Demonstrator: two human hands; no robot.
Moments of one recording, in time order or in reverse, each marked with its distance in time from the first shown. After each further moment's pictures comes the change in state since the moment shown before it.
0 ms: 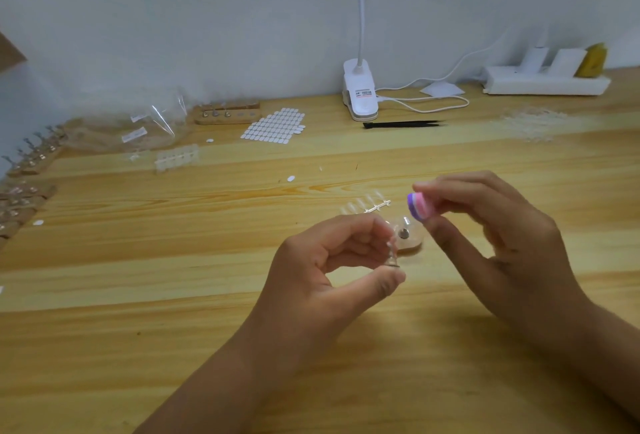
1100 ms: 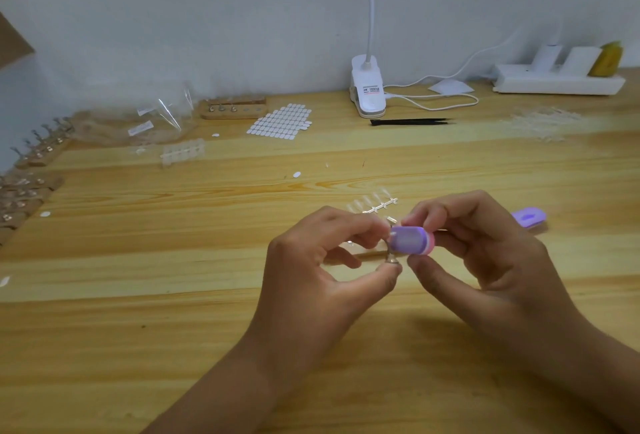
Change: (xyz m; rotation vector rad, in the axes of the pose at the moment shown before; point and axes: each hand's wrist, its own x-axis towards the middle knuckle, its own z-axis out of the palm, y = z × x) left_hand -0.001 0.008 0.003 0.356 0.205 0.111; right_hand -0.009 -0.019 0.015 0.530 -0.093 0.245
